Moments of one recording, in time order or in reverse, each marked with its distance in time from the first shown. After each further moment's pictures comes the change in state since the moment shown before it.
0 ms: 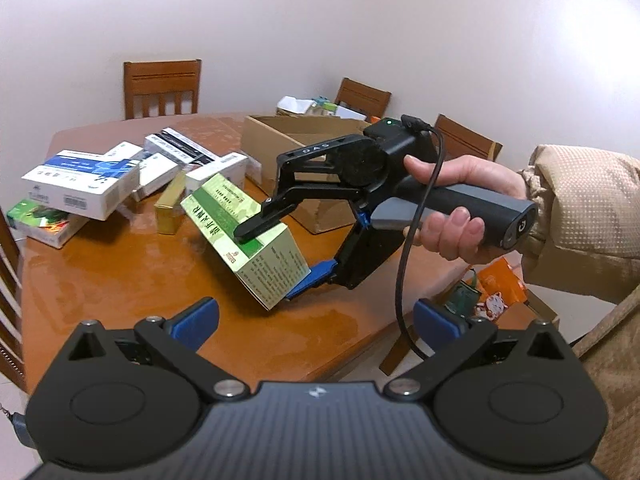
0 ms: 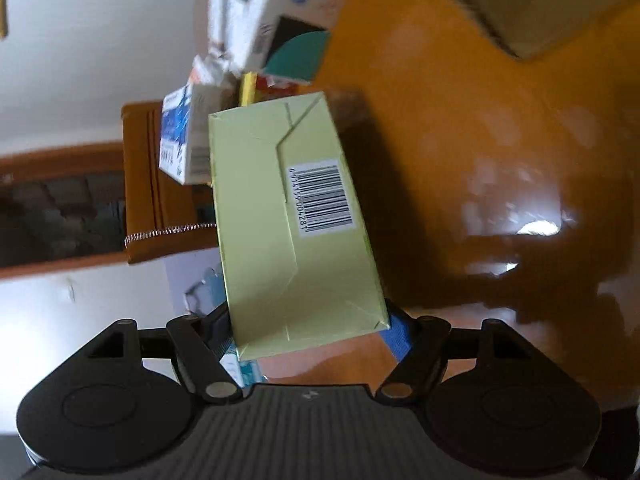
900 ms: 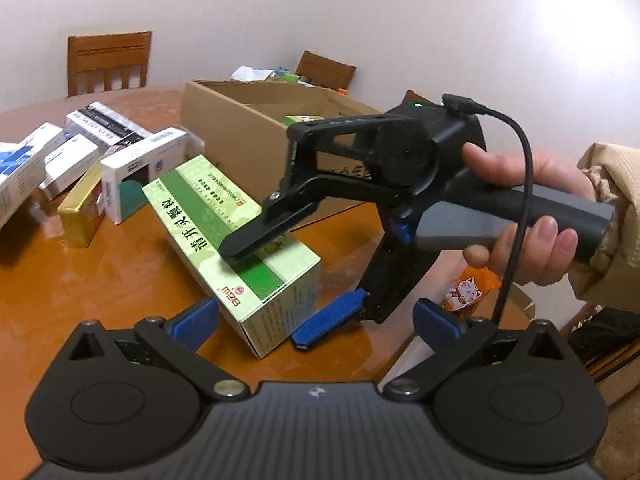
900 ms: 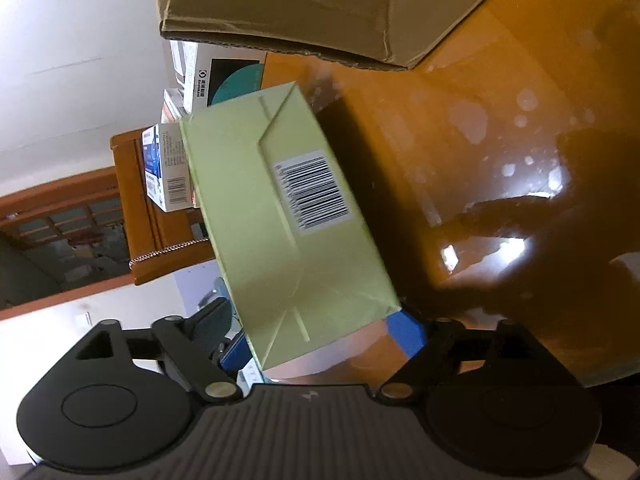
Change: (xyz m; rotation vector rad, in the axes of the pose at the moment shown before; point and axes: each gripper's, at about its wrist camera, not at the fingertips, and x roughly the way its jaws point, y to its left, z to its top) left arm 0.114 0.010 0.021 0.035 0.066 -0.125; right arm -0.020 -0.032 0.002 0.088 0.027 0.015
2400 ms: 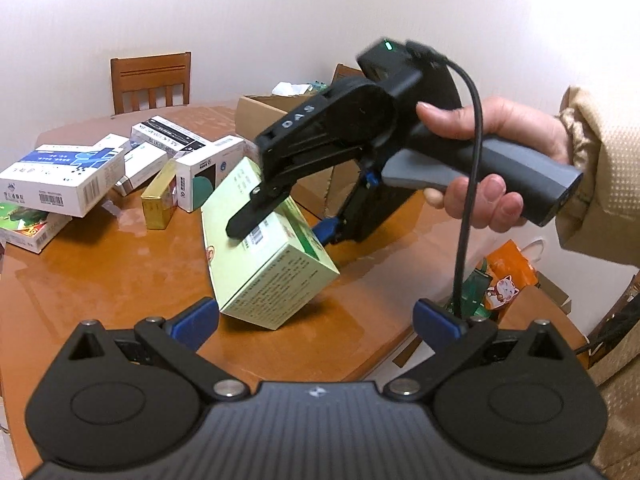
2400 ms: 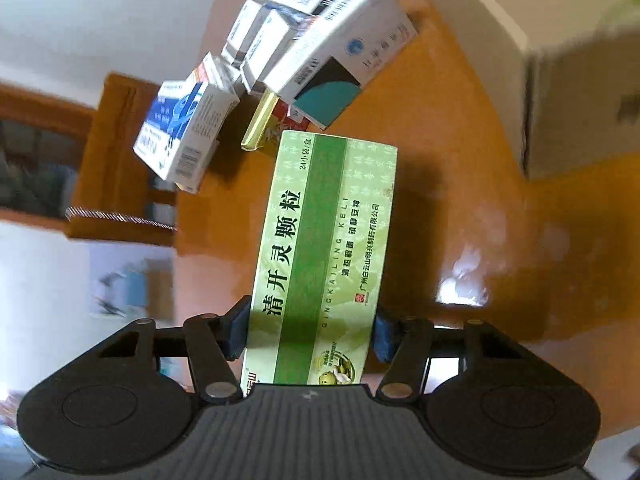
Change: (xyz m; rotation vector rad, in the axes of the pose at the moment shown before) left arm -0.065 0.002 -0.031 0.015 -0.038 0.144; right arm 0.015 0.071 -0.008 -0.314 -0.136 -0.224
